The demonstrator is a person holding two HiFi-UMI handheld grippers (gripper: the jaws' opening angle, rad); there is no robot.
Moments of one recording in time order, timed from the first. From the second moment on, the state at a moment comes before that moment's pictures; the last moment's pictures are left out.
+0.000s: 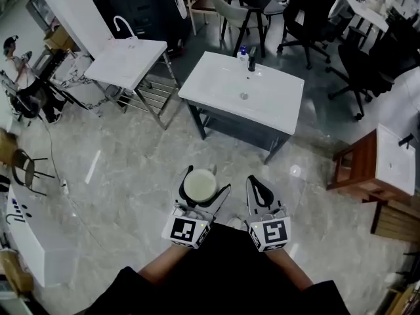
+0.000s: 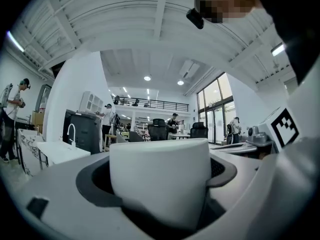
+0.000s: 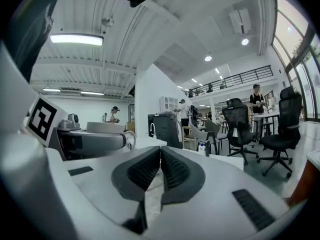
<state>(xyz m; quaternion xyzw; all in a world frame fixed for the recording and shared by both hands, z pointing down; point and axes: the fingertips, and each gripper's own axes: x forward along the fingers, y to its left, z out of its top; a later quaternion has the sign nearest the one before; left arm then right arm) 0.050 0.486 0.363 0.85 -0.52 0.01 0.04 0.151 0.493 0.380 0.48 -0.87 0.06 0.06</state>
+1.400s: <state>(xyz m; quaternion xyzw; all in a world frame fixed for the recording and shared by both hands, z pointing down) -0.111 0.142 0.384 0.91 -0.42 -0.01 0.07 0.023 0.157 0.378 0.61 -0.78 0.08 0.10</state>
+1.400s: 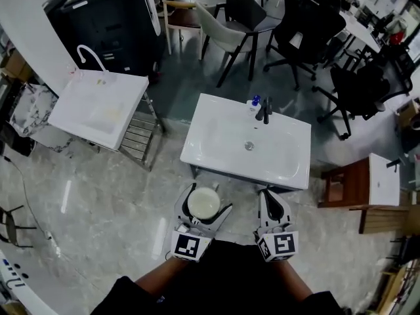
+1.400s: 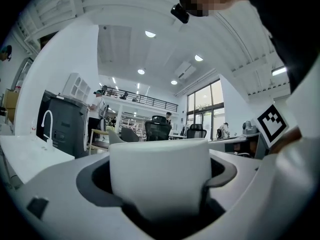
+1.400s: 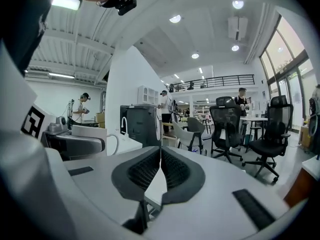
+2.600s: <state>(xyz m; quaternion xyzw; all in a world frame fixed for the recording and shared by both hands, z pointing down) -0.057 -0.040 0.432 0.91 -0.40 0.03 0.06 0.059 -0.009 0.396 0.63 -0.77 0.08 0.05</state>
